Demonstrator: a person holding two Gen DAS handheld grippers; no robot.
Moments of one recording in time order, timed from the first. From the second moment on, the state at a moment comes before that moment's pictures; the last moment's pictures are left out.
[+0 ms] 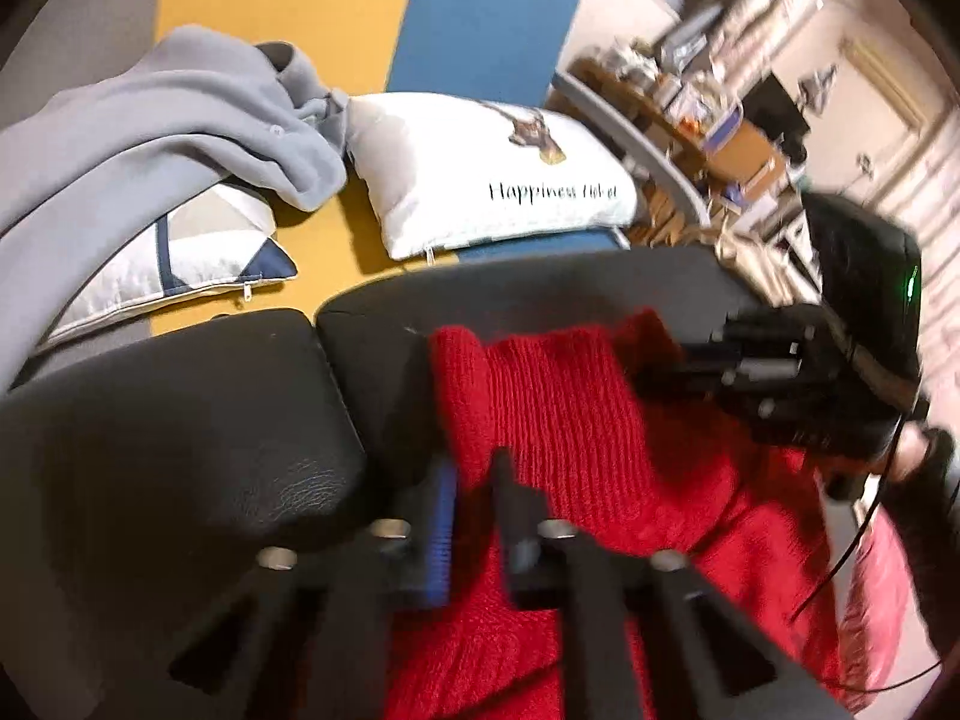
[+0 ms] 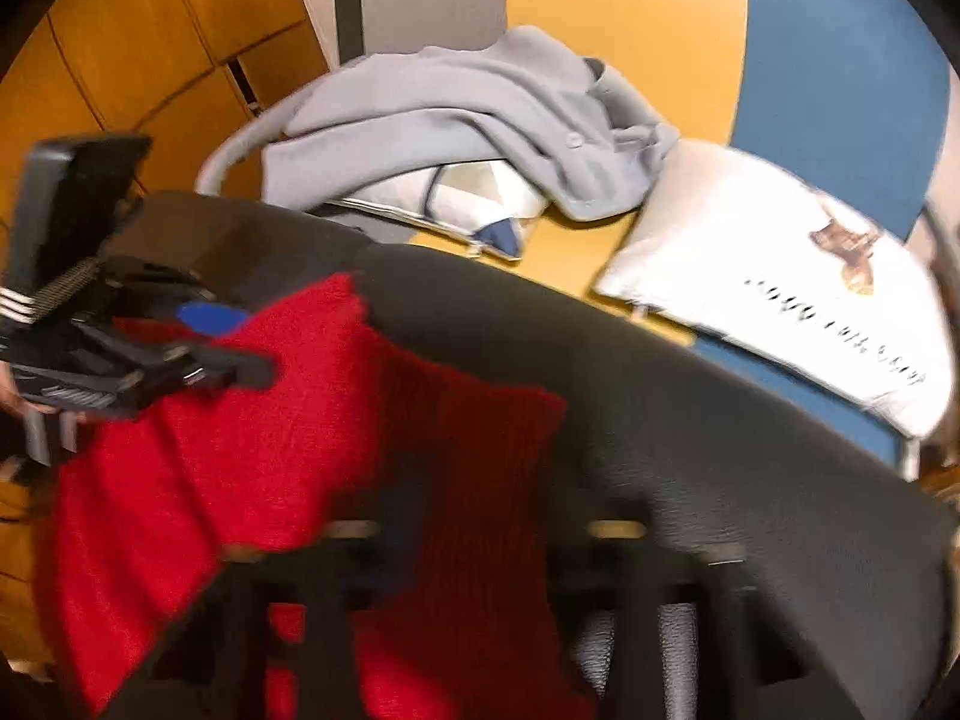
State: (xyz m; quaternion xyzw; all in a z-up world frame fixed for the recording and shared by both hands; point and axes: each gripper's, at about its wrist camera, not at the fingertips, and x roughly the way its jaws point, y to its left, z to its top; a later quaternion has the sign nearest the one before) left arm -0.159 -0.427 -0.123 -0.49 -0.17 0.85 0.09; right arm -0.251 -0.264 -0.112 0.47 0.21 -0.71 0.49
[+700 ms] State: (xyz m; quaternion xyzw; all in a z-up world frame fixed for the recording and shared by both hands) left arm 0.002 -0.347 -0.063 -0.36 -0.11 0.92 0.12; right arm -0.132 -0.174 -0.064 0.43 0.09 -0.73 0.52
